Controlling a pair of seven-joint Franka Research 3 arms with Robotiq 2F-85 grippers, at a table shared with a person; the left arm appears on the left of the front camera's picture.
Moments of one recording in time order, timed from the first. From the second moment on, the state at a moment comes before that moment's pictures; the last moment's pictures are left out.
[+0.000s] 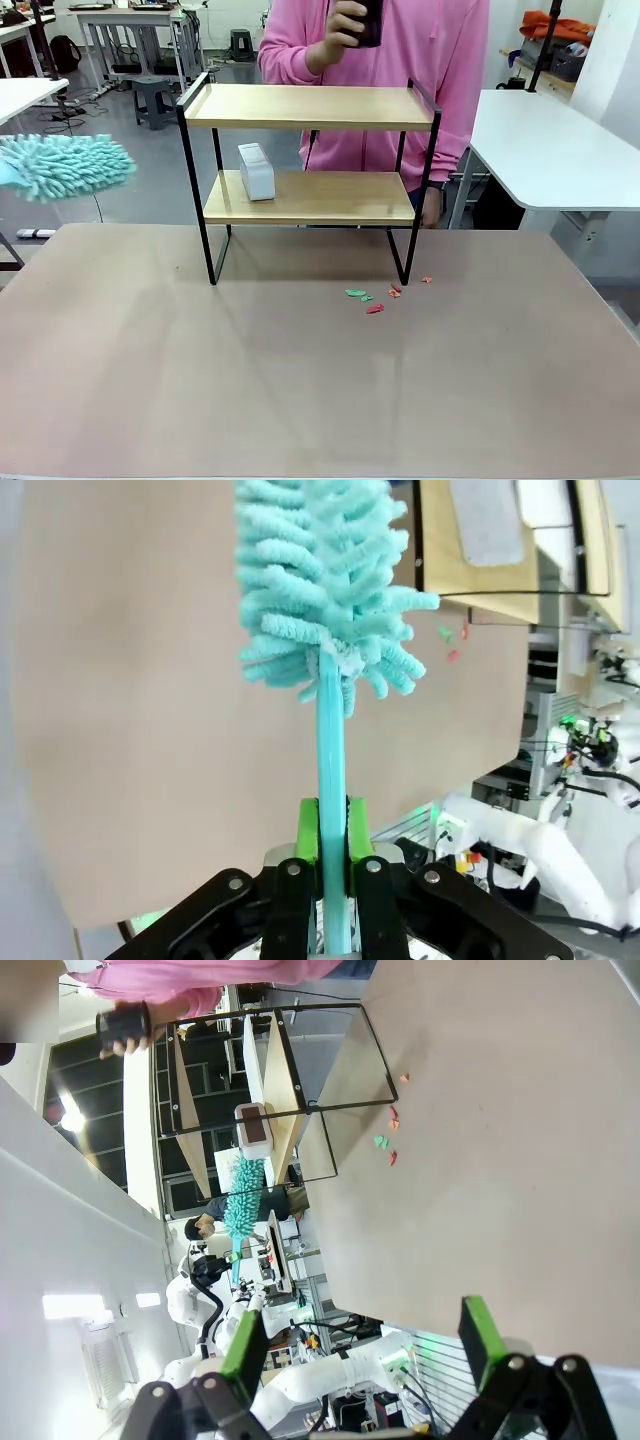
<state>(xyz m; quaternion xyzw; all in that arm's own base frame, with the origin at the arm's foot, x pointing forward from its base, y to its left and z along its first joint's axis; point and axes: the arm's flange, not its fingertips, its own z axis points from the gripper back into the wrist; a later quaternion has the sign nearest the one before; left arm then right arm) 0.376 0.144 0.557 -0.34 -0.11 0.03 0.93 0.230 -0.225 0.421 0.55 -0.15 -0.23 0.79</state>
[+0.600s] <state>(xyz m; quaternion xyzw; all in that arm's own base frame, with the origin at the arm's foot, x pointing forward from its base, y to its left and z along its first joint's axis) 0.354 0.164 0.571 -0.34 -0.14 0.00 0.93 0.230 -0.225 0.421 0.55 -0.15 -0.23 0.79</state>
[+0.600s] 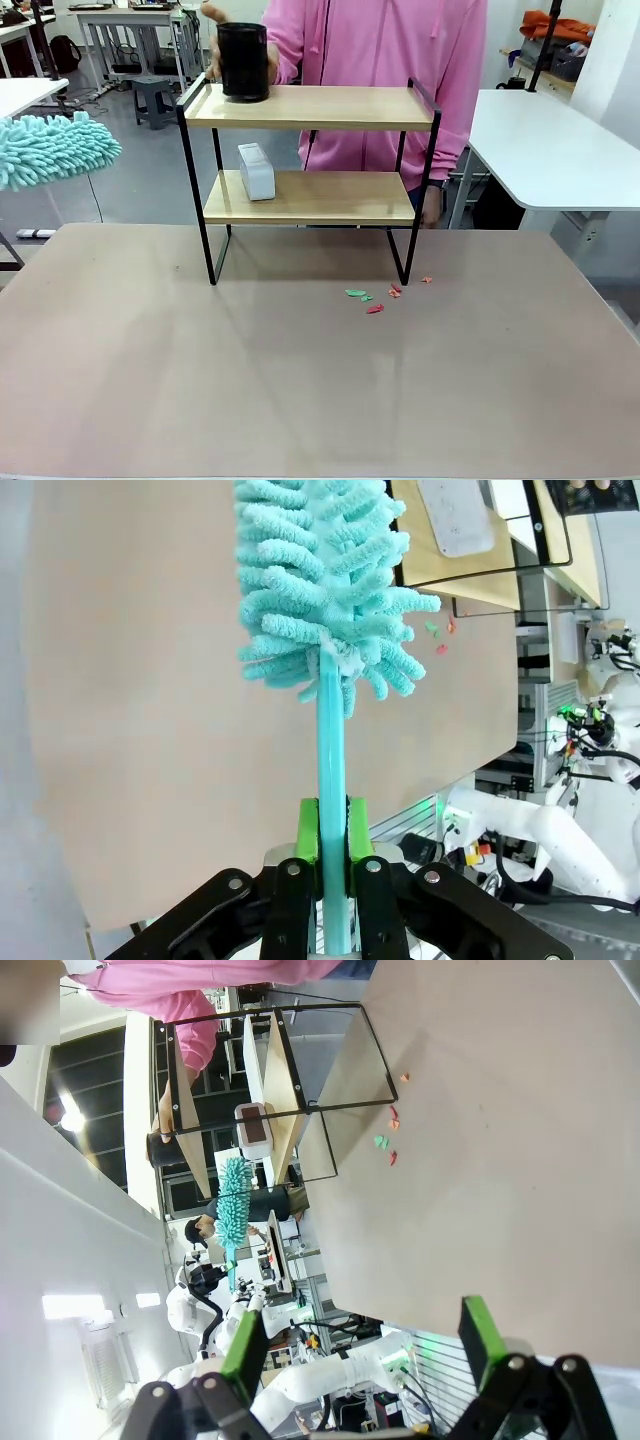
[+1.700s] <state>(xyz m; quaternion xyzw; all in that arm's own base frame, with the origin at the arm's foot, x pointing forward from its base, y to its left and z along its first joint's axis) 0.315 0.166 0.677 -0.38 -0.32 -0.03 0.86 0.252 -0.201 0.469 0.56 -0.20 -0.18 0.79</state>
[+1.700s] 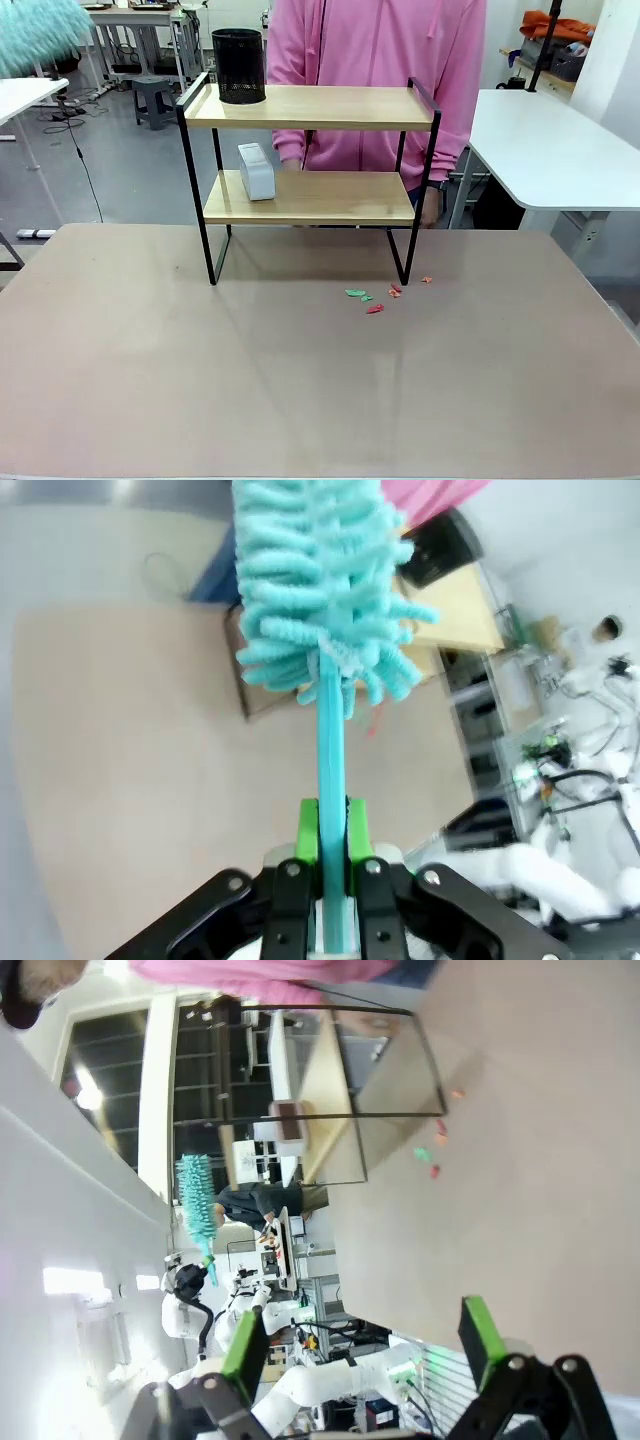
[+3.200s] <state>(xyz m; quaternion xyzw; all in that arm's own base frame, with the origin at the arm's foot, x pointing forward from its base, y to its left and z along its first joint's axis) 0.292 -0.031 0.638 -0.42 -0.02 -0.56 0.71 0.313 -0.068 0.527 0.59 -0.20 -0.08 0.78</state>
